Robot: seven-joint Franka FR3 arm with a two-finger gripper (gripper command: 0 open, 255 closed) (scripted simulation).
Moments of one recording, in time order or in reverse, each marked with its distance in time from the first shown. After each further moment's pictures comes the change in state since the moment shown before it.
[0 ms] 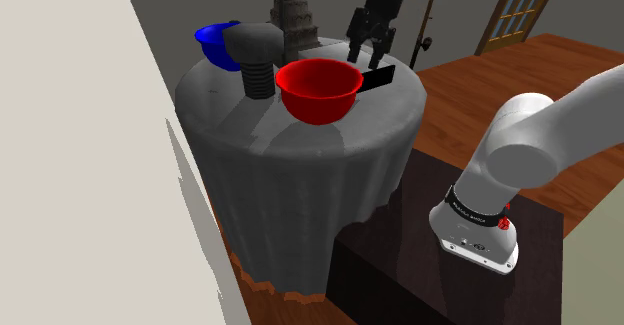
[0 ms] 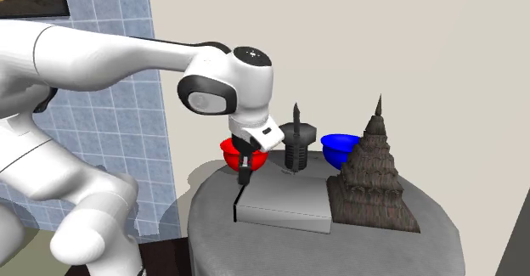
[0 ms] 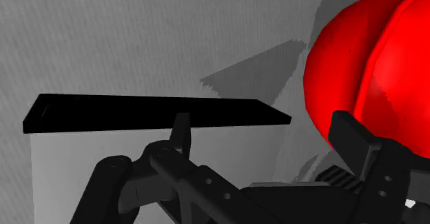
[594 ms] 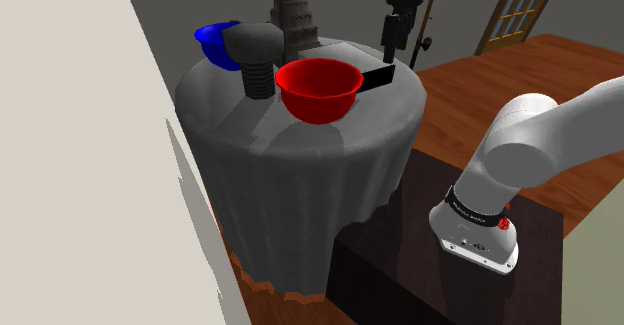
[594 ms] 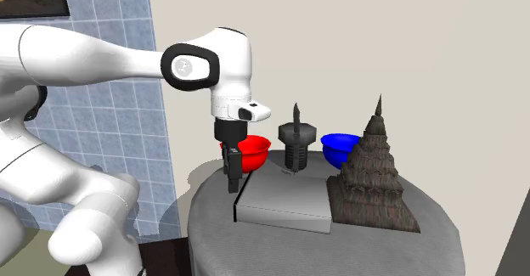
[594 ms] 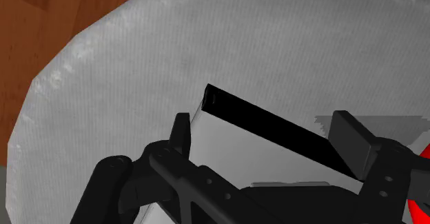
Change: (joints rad) arm -0.041 -0.115 0.125 0.007 -0.428 -0.100 -0.137
